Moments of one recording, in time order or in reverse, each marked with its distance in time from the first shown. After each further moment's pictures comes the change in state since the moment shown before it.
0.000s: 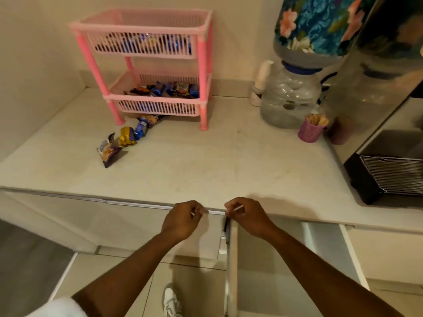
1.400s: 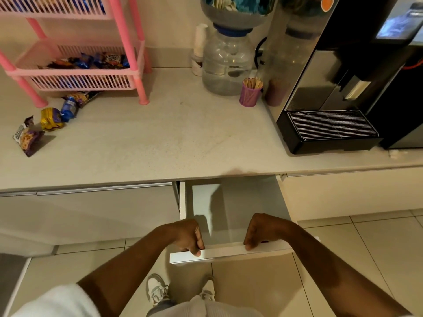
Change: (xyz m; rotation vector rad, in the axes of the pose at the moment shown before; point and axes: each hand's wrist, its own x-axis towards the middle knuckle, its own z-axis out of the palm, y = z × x) left_hand -0.045 0.064 0.121 0.163 -1.016 0.021; right_hand -0.139 0.127 -0.092 -0.286 -0.536 0.411
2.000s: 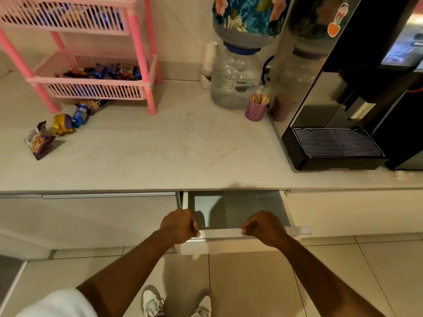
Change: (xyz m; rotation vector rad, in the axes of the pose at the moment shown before) left_hand 0.001 -0.003 -0.026 0.116 0.610 -0.090; right_hand 0.020 -0.006 -0.008 0.011 0.551 -0.092
